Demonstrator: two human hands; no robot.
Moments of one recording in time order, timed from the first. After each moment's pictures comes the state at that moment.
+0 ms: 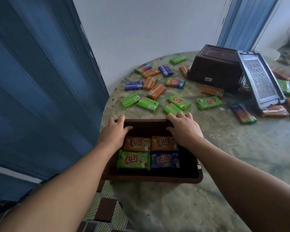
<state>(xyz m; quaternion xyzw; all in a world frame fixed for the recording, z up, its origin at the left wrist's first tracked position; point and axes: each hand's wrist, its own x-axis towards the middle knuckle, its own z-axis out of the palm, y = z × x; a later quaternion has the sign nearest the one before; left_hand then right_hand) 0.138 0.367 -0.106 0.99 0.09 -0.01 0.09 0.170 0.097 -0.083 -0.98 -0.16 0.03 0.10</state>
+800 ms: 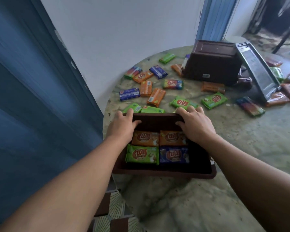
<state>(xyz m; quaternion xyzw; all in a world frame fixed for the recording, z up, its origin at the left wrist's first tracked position) 0.263 0.412 -0.103 1.00 -0.03 -0.03 0.08 0.225 0.147 -0.081 -1.00 -0.02 0.01 0.09</state>
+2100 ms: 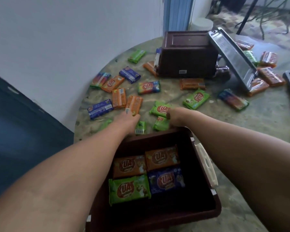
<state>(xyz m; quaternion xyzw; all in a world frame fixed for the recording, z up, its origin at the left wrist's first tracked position) 0.408 0.317 -0.126 0.93 -0.26 -0.23 -0.11 0.351 0.111 -0.105 -0.95 0.09 0.28 0.11</state>
